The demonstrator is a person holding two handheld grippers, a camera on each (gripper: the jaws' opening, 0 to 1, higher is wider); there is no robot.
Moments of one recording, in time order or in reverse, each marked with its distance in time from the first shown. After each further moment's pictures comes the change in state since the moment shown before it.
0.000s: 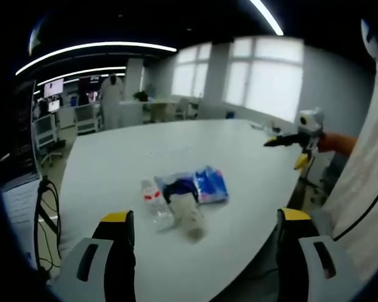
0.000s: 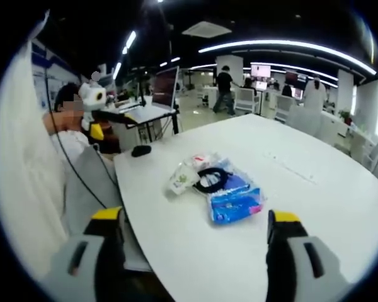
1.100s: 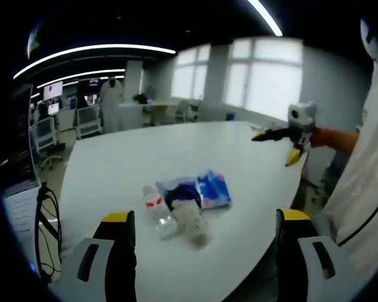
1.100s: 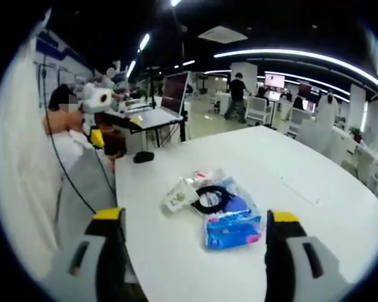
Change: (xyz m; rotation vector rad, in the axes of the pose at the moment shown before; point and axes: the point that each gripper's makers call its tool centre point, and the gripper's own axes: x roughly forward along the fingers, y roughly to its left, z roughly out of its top) left arm 0.011 0.006 0.013 0.009 -0.013 -0.003; right arm 0.032 -0.013 0.036 -0.093 -0.020 0.058
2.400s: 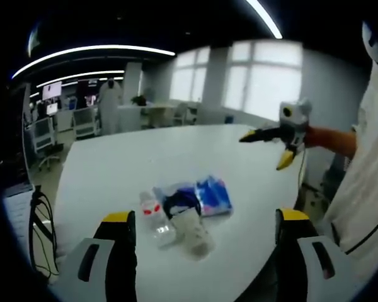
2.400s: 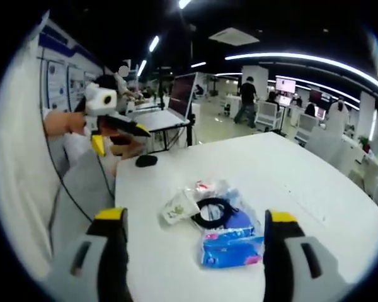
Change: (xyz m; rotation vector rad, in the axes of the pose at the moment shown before) left arm 0.021 0.005 0.006 -0.008 -0.020 -0.012; right arm 0.037 -0.005 0.026 -0.051 -0.014 0.069
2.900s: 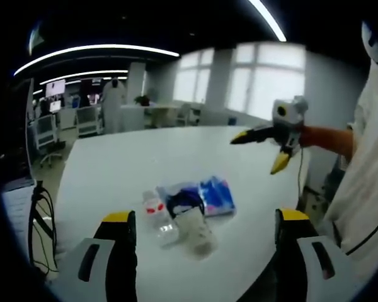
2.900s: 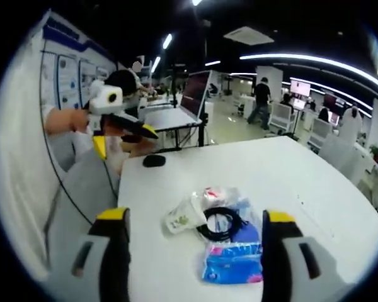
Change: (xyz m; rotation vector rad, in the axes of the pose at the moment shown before) left arm -0.001 0.010 -0.003 -0.024 -0.013 0.017; right arm 0.038 0.005 0.012 -0.057 0.022 0.098
